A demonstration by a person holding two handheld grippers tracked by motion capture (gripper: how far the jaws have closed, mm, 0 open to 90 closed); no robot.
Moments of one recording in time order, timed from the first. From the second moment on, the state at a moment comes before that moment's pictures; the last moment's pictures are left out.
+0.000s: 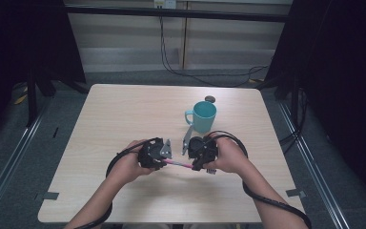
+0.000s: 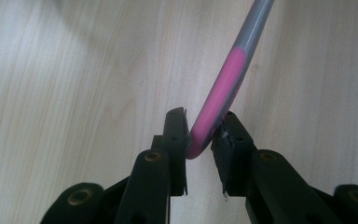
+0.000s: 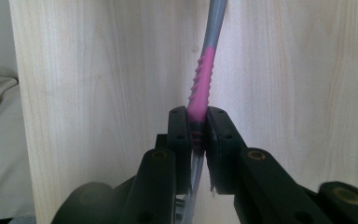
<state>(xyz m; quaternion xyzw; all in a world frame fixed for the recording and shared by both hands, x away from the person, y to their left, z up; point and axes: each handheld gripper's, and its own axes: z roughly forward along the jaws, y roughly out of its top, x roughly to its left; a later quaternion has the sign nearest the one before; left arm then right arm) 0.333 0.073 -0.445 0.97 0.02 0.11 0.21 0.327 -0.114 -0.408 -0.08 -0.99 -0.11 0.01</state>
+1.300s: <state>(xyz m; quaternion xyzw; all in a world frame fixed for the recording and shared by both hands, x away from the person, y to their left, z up) 0.324 0.073 -0.449 0.98 0.02 0.07 0.20 0.334 -0.127 -0.401 -0.12 -0.98 -0.17 0.01</state>
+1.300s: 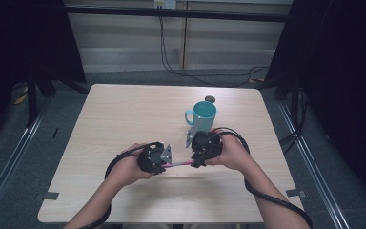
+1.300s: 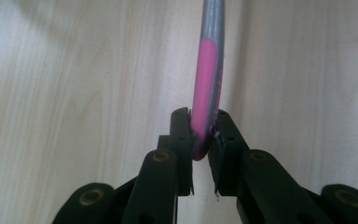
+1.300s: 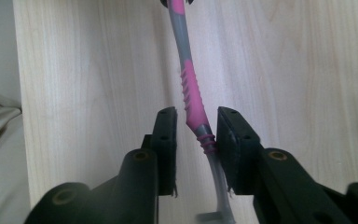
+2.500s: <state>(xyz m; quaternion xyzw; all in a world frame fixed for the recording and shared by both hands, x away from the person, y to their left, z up) 0.333 0.095 -0.436 0.96 0.11 0.09 0.23 0.347 -0.184 -0.405 -0.29 -0.89 -0.34 -0.01</state>
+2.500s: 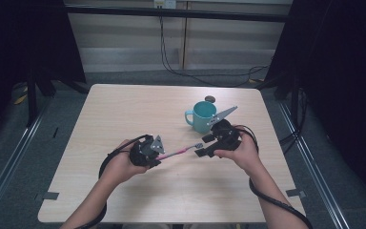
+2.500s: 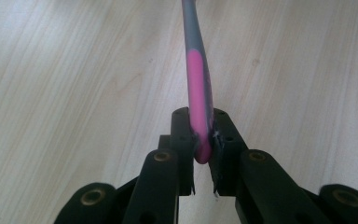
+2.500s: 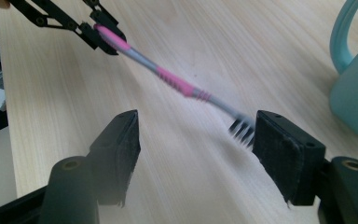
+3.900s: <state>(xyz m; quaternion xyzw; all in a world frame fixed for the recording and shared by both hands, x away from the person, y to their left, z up) 0.326 0.096 -0.425 0.94 0.14 0.10 0.31 0.352 -0.162 -0.448 -0.34 -0.82 -0.45 0.04</state>
